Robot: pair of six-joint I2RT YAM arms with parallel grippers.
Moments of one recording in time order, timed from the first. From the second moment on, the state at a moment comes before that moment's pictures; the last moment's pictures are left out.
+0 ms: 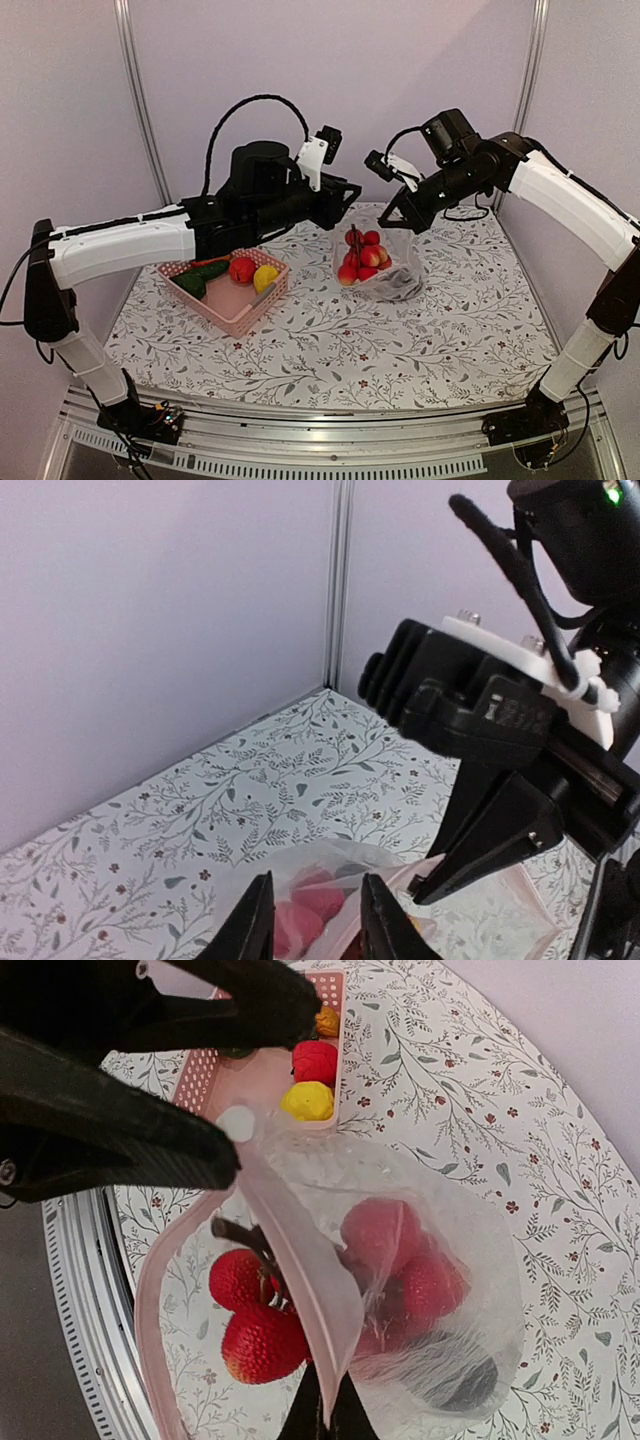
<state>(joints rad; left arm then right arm) -0.97 1.64 1.41 0.07 -0.14 -0.09 0.67 1.64 1.76 -0.96 -0.37 -0.27</state>
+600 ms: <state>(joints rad) -1.06 1.33 1.19 0.16 -0.30 -0.07 0.42 1.70 1.86 -0.94 -0.27 -0.24</state>
